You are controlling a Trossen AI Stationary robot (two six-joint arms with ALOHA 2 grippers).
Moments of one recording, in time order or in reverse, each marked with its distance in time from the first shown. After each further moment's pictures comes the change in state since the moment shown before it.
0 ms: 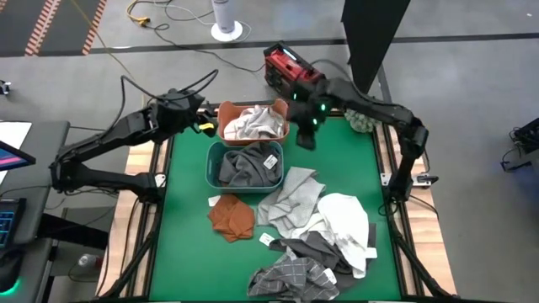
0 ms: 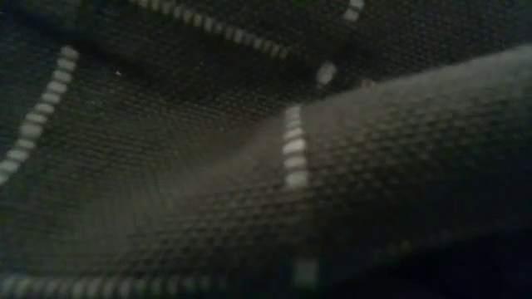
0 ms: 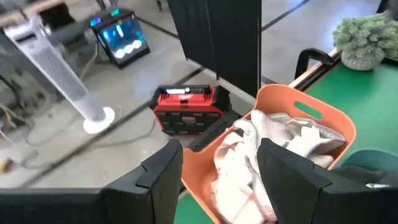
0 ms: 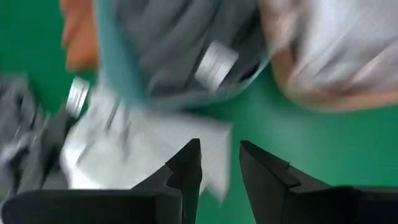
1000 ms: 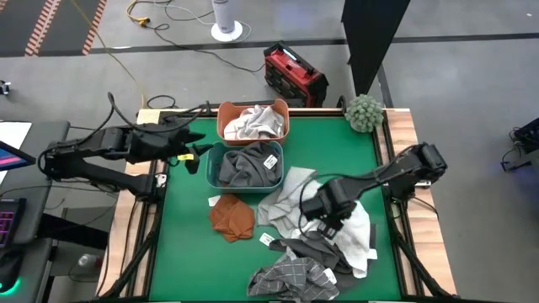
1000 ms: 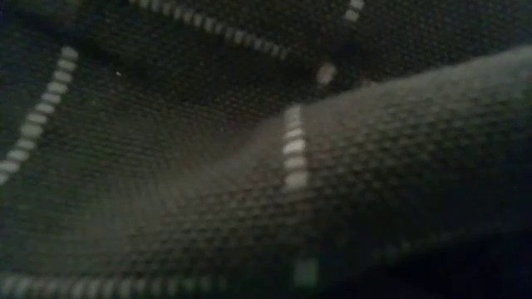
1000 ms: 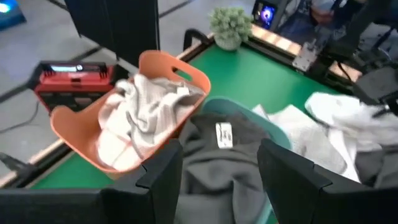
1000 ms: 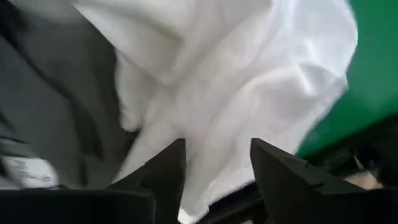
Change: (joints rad) left arm -0.418 -0.169 0.000 -0.230 0.086 -0.340; right arm 0.776 -0.106 -0.447 -0.163 0.163 1.220
